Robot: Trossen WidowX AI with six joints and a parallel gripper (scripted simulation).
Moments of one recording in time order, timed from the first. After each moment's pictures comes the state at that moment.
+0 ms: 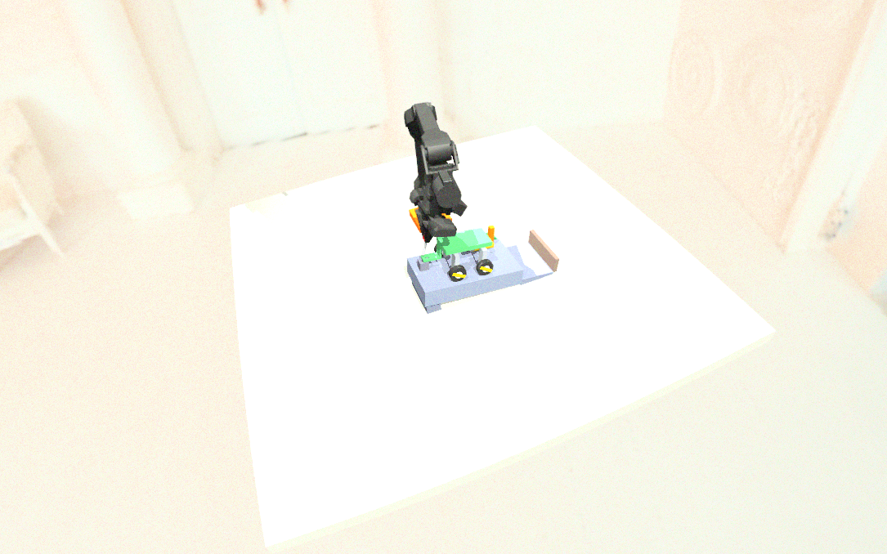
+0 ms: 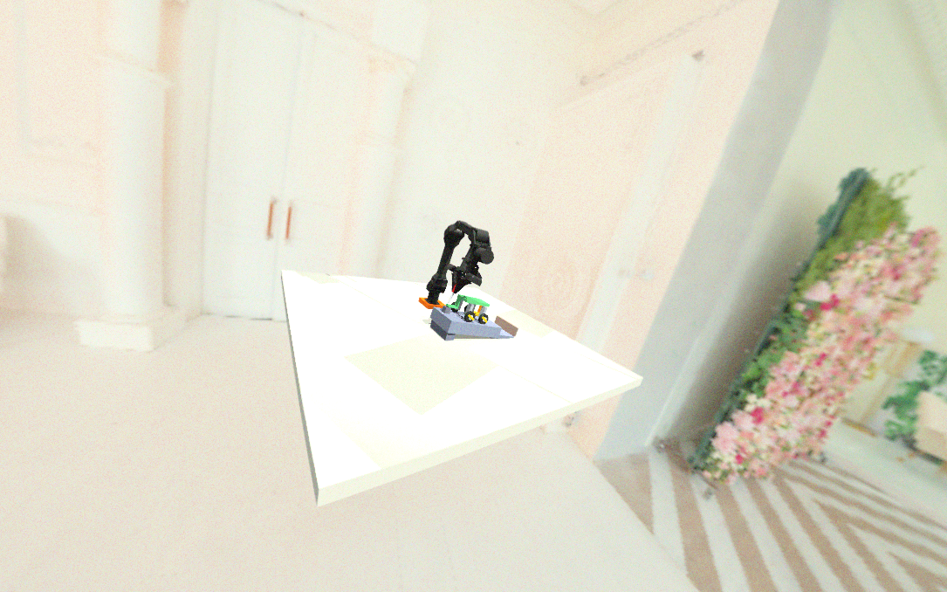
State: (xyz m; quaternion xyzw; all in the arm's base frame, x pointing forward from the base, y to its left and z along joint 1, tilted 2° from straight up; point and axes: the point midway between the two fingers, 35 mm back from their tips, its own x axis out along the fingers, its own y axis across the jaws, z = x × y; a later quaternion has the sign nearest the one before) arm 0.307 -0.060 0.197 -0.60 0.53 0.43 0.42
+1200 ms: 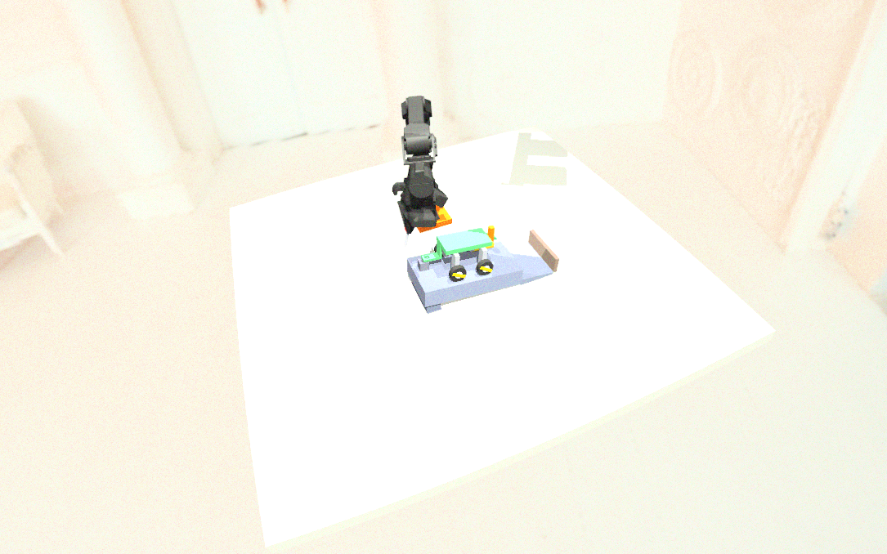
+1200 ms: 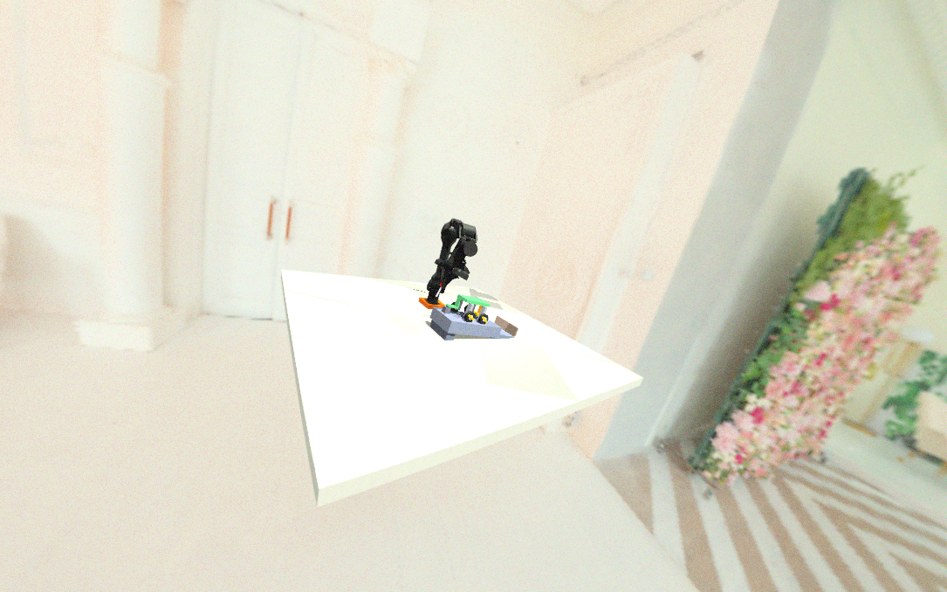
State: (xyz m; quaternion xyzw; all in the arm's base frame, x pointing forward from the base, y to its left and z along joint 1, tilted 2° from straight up) arm 0.261 -0.097 0.200 -0.61 0.53 0.42 0.41
